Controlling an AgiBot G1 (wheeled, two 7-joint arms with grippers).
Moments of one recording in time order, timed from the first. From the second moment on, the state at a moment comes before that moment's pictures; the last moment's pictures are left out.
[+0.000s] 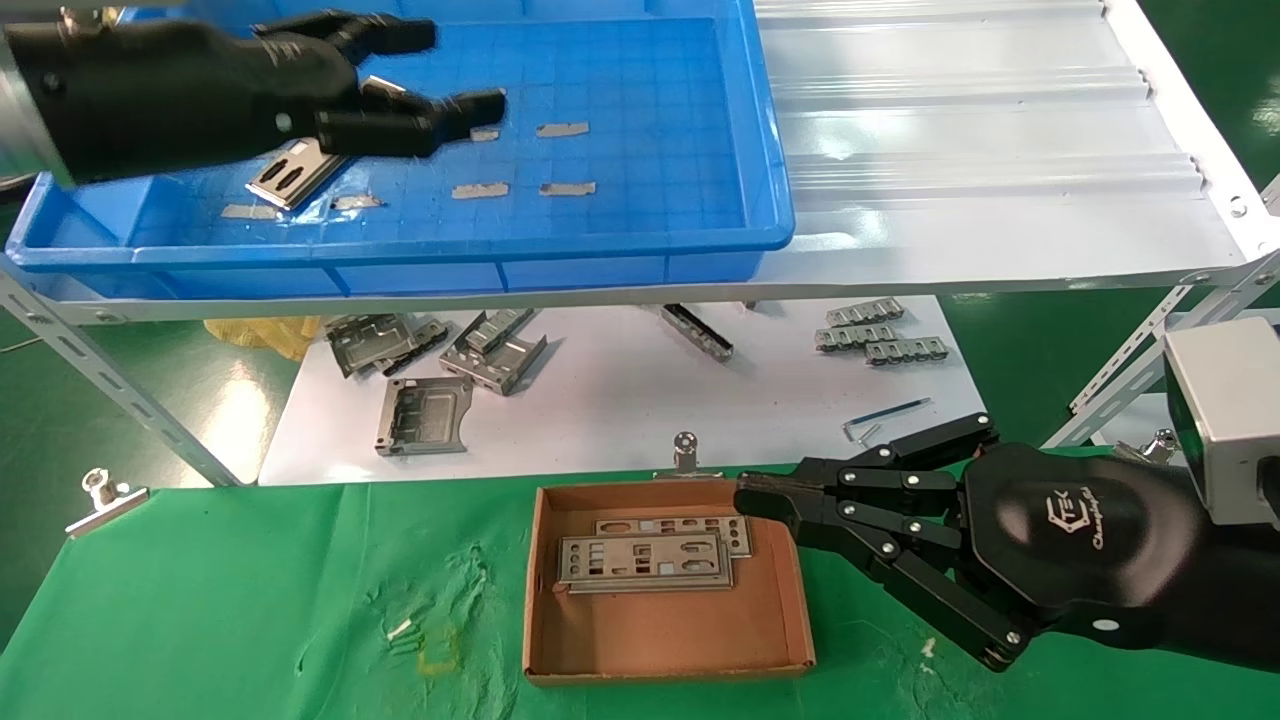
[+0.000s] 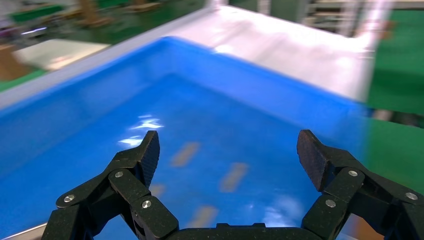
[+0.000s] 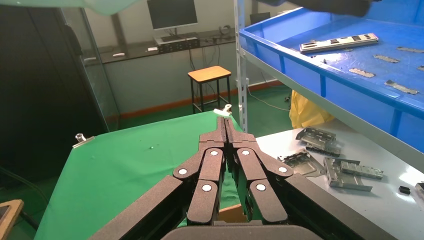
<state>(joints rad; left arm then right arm) -1.82 0.97 0.47 -0.49 1.20 1.27 -0.13 1.09 -0.55 -0.41 1.23 -0.62 -1.42 0.11</state>
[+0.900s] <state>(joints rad) -2.00 1.10 0.55 -0.04 1.37 0.98 -0.03 1.09 -0.55 -0.41 1.23 -0.62 -1.42 0.11</state>
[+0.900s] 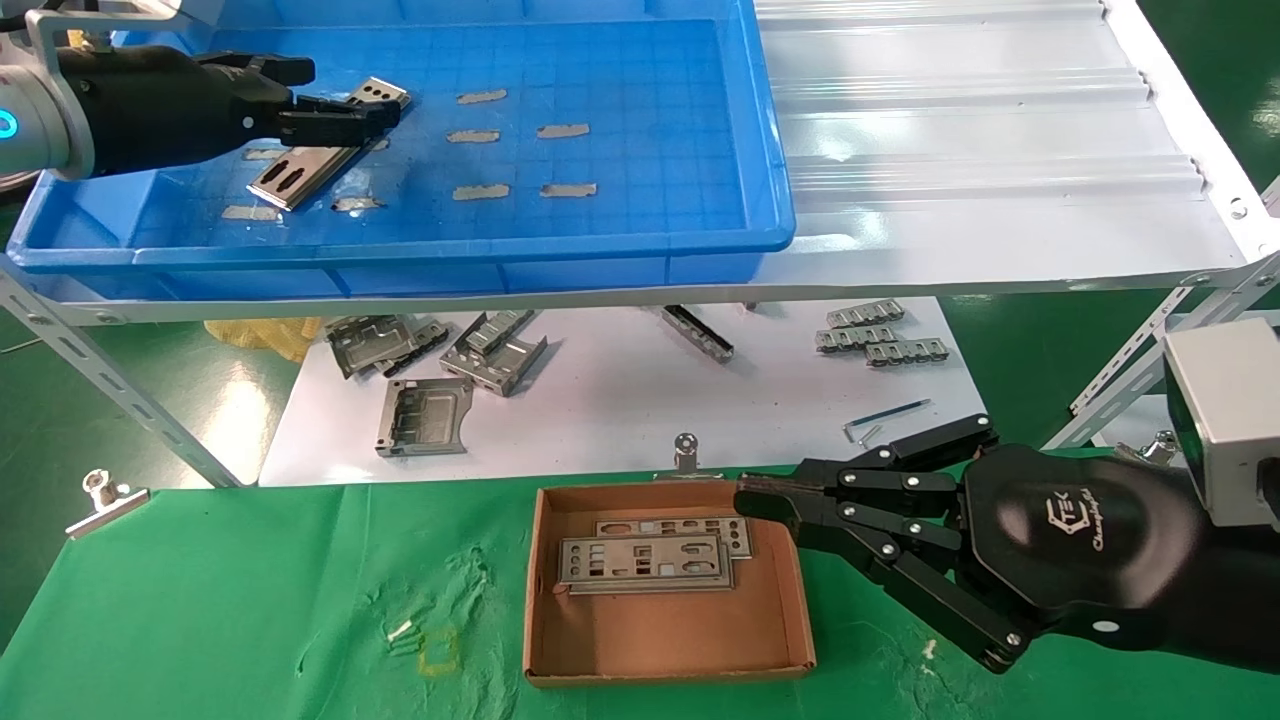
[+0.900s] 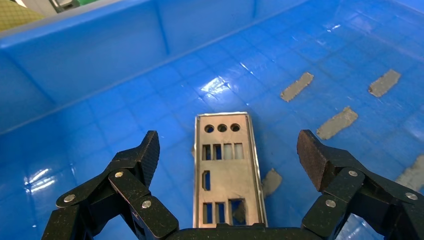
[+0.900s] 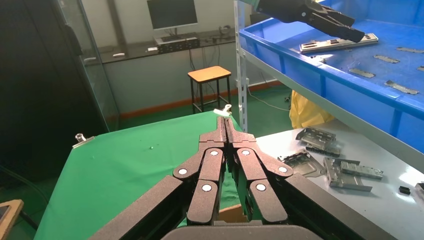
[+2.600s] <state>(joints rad) -2.02 1.09 0.49 -0.03 1.28 1.00 0.03 1.09 -0.55 -0.41 1.23 -0.62 -1.42 0.11</state>
